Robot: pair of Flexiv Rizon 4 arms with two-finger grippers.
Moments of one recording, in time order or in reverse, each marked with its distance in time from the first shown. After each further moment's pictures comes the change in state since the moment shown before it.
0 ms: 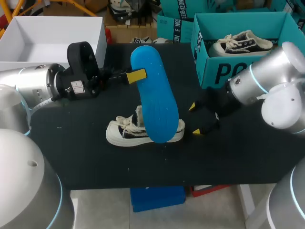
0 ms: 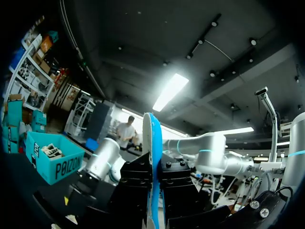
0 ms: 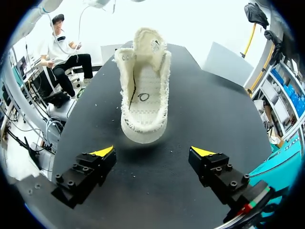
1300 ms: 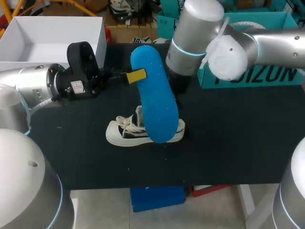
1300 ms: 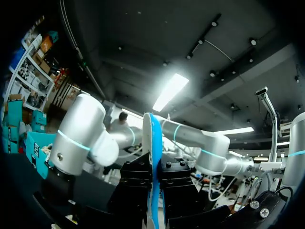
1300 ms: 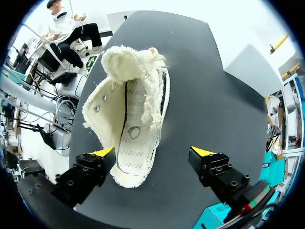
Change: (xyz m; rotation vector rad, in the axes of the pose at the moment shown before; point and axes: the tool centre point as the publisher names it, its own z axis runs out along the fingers) left arm 0.000 0.000 0.000 0.000 0.000 0.000; right arm -0.024 0.105 0.027 0.417 0.129 -0.090
